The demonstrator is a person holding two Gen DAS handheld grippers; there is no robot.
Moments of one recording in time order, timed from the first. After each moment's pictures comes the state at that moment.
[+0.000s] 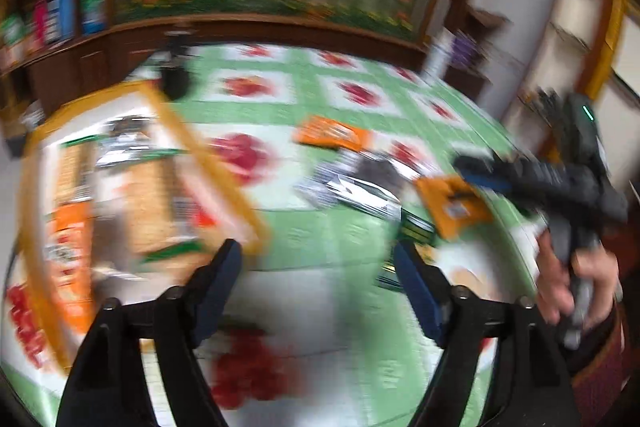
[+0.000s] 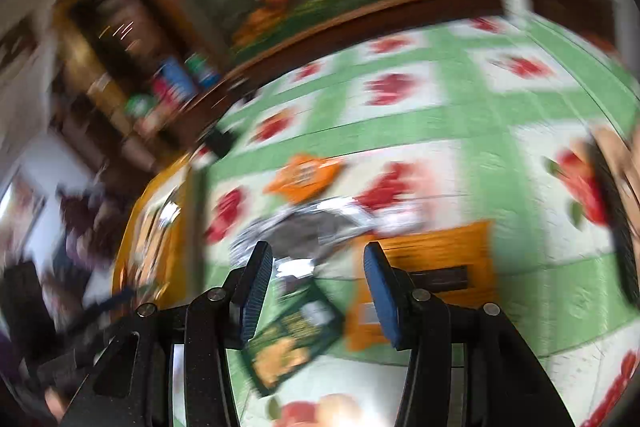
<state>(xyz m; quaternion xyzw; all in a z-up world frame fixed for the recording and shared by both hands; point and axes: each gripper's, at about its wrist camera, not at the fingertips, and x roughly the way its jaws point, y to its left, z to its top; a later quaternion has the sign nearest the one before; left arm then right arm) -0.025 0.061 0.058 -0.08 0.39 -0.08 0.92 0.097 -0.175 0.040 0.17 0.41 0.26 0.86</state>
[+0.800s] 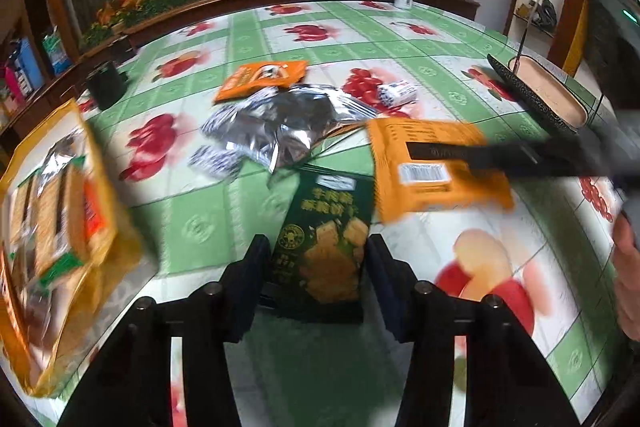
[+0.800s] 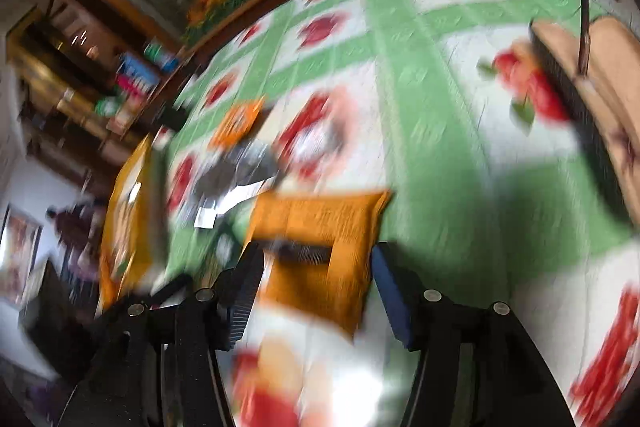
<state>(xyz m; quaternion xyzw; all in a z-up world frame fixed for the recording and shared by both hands) 0.002 -0.009 0.007 0.03 0.43 -0.06 0.90 0.077 -0.205 0.005 0.17 0.51 0.25 0.81</state>
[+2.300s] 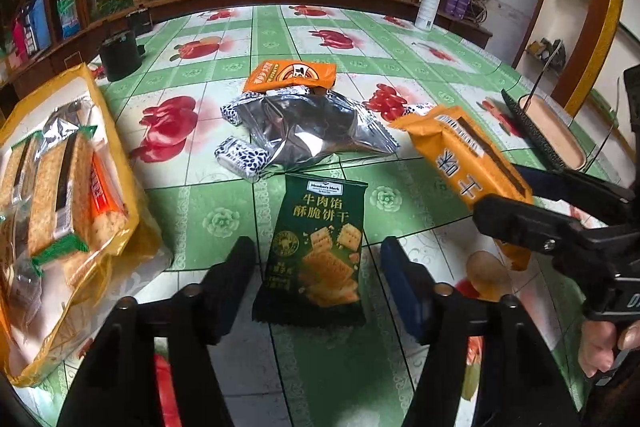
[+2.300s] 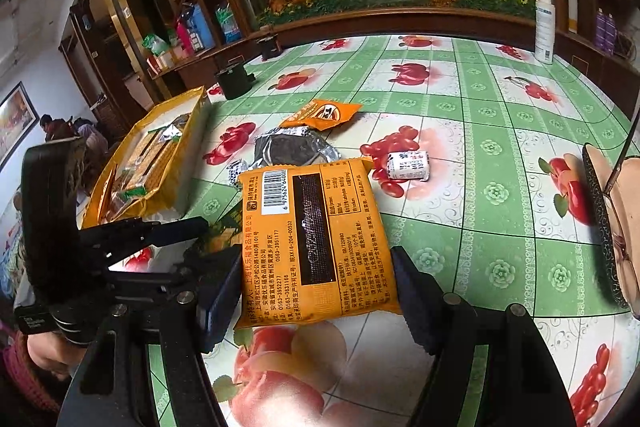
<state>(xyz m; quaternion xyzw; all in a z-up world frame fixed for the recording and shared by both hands) 0.010 0.015 0.009 -0.03 0.43 -0.06 0.90 0.041 -0.157 0.029 0.01 0.39 0.30 0.87</state>
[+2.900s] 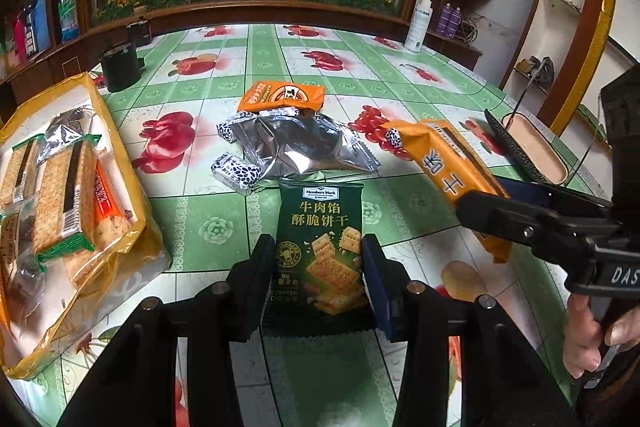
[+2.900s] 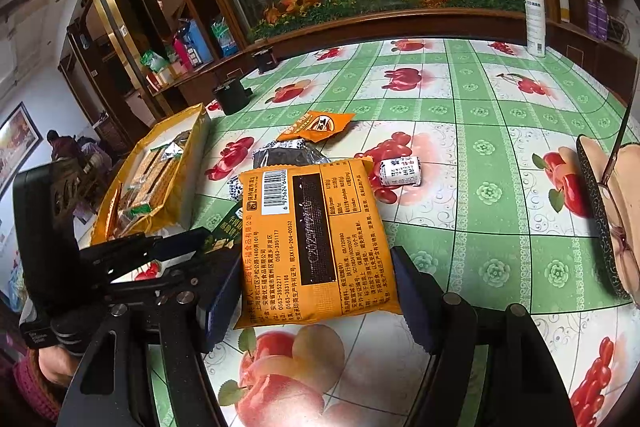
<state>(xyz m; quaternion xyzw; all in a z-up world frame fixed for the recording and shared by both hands) -0.005 0.017 0.022 -0.05 0.39 -0.07 0.92 0.042 -0.168 0.034 0.04 0.39 0.30 0.87</state>
